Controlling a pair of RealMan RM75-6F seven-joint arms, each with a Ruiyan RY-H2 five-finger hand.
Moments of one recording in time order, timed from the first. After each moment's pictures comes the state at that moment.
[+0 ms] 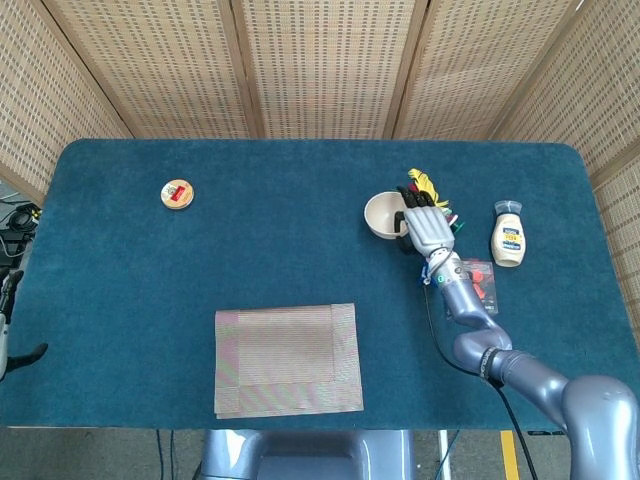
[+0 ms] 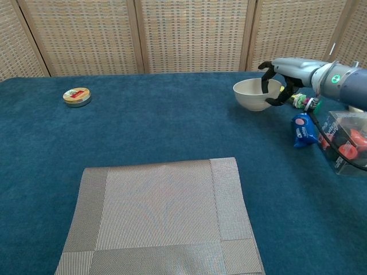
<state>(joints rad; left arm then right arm) -0.07 -1.07 -0.11 -1.78 1.28 1.46 0.29 0.87 -1.70 0.32 -0.85 -1.13 0.69 -0.04</state>
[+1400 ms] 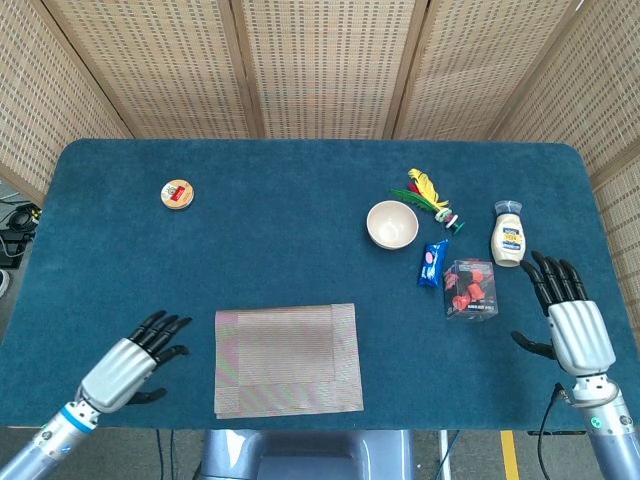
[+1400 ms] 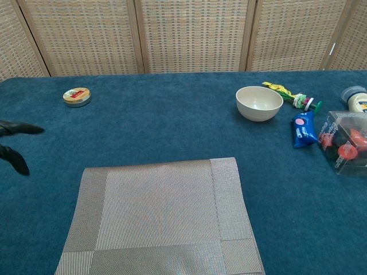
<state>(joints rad) -0.29 -1.26 0.13 -1.50 1.95 1.32 -0.02 0.22 -1.15 0.03 -1.55 -1.53 1.54 0.08</state>
